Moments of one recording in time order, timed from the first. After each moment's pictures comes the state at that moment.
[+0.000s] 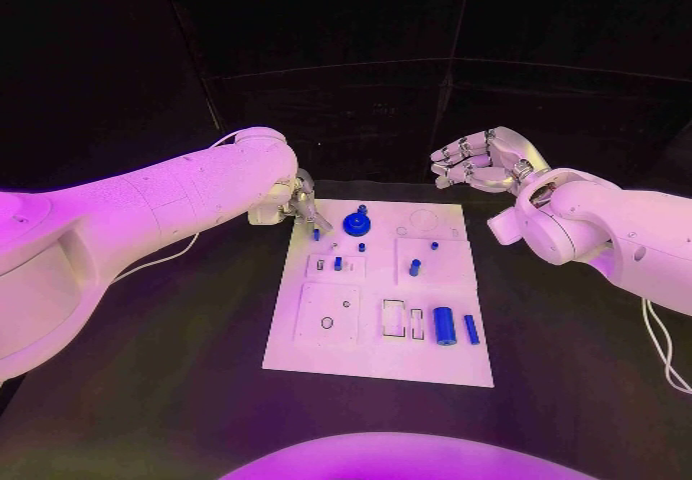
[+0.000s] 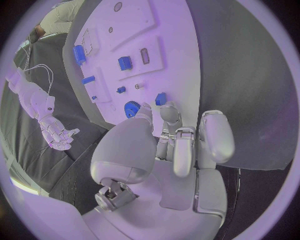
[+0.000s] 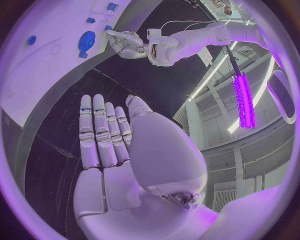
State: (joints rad) left arm 1.35 -0.42 -0.08 0.87 -1.07 0.40 -0.52; left_hand 1.20 0.06 -0.12 0.26 0.05 0.93 0.08 0.44 0.43 1.25 0.00 0.95 0.83 1.46 -0.06 1.56 1.31 0.10 1.45 0.05 1.24 1.24; right arm 1.28 -0.75 -0.04 1.35 -0.60 -0.35 0.24; right_hand 1.55 -0.02 0.03 0.22 0.39 0.84 0.22 0.24 0.07 0.88 0.16 0.46 0.07 1.15 0.11 0.11 0.21 0.18 1.00 0.22 0.22 0.08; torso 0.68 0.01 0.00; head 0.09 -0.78
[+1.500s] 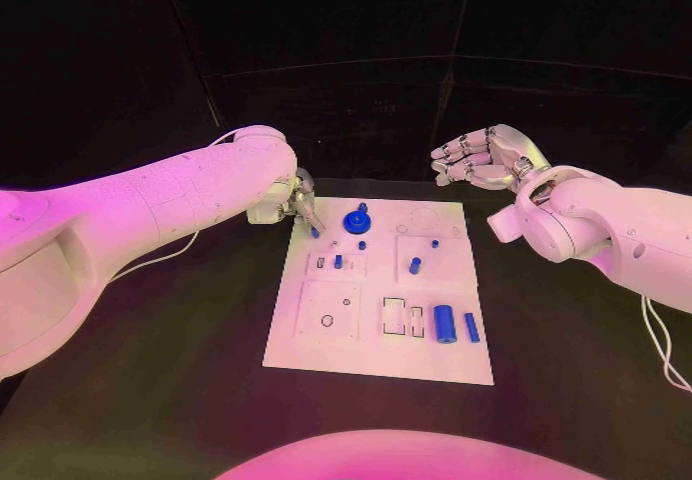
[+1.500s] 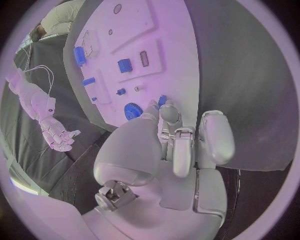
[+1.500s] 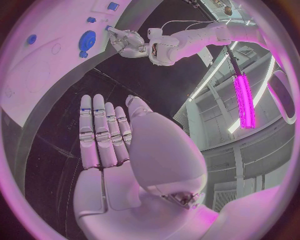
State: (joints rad) left arm 1.35 -0.43 -0.08 0.88 -1.07 0.41 -0.52; left_hand 1.40 0.12 0.02 0.11 0.05 0.95 0.06 0.46 0.44 1.25 -0.01 0.94 0.81 1.47 -0.07 1.56 1.31 0.10 1.45 0.04 1.24 1.25; right arm 1.28 -0.75 -0.04 1.34 -0.60 -0.35 0.24; right_hand 1.55 -0.02 0.04 0.22 0.39 0.84 0.22 0.24 0.07 0.88 0.16 0.46 0.07 1.15 0.11 0.11 0.21 0.18 1.00 0.22 0.22 0.08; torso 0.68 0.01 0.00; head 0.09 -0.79
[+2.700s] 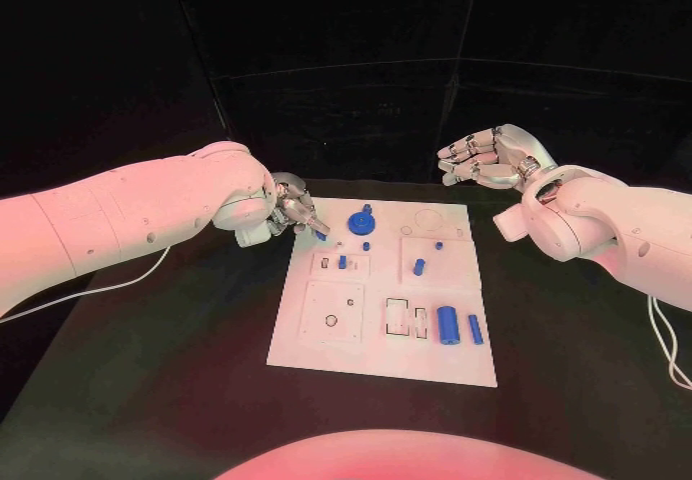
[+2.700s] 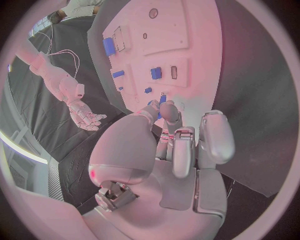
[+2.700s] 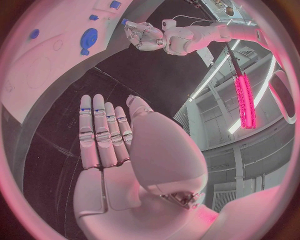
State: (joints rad) left arm 1.35 -0.70 -0.09 1.28 -0.86 0.14 -0.51; left_hand 1.30 0.02 0.29 0.09 0.05 0.94 0.06 0.51 0.46 1.29 -0.02 0.91 0.76 1.47 -0.07 1.56 1.31 0.10 1.45 0.03 1.23 1.26; right arm 1.28 -0.75 -0.04 1.32 -0.60 -0.34 0.24; right_hand 1.53 -0.02 0.04 0.23 0.39 0.84 0.22 0.24 0.07 0.88 0.16 0.46 0.06 1.15 0.11 0.11 0.20 0.18 1.00 0.22 0.21 0.08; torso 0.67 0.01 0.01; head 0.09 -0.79
